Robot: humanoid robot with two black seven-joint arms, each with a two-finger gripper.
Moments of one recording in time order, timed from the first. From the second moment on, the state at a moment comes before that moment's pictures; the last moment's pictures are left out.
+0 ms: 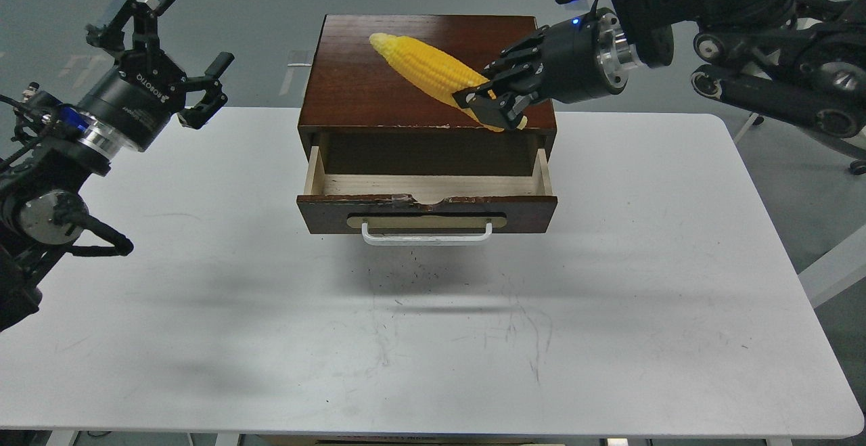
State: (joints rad) left arm -0.70 0.64 -0.69 -0.95 0.17 -0.49 -0.49; right arm 1.78 -0.44 -0.43 1.20 -1.53 0.16 0.49
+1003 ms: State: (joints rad) left arm -0.70 0.67 -0.69 -0.95 0.17 -0.49 -0.49; right arm 1.71 -0.22 -0.60 1.04 -1.63 -0.03 0.49
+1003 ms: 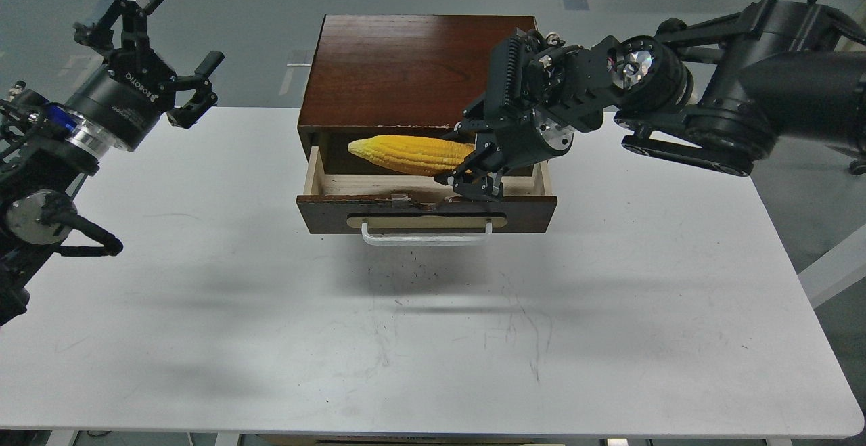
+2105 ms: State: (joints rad) left arm -0.70 0.65 -0.69 -0.95 0.17 -0.49 -0.49; right arm 1.33 -0.63 -0.07 1.03 -0.43 -0.04 0.49
